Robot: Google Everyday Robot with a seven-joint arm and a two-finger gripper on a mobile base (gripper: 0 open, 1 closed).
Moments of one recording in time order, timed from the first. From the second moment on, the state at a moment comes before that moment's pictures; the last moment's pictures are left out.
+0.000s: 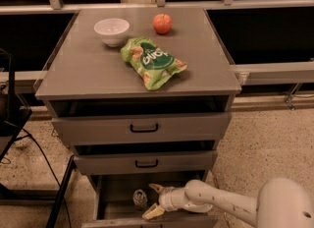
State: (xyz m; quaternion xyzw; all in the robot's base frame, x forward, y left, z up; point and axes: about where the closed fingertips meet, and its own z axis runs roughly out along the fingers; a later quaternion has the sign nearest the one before) arm 0.519 0.023 0.234 -0.57 0.68 0.28 0.37
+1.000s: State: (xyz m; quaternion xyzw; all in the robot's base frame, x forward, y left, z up) arm 0.541 0.077 0.181 -0.58 0.67 0.30 0.35
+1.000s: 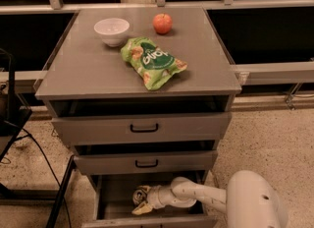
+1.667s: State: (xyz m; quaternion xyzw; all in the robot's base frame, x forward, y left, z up) arm 0.543 0.083 0.177 -0.58 0.67 0.29 0.35
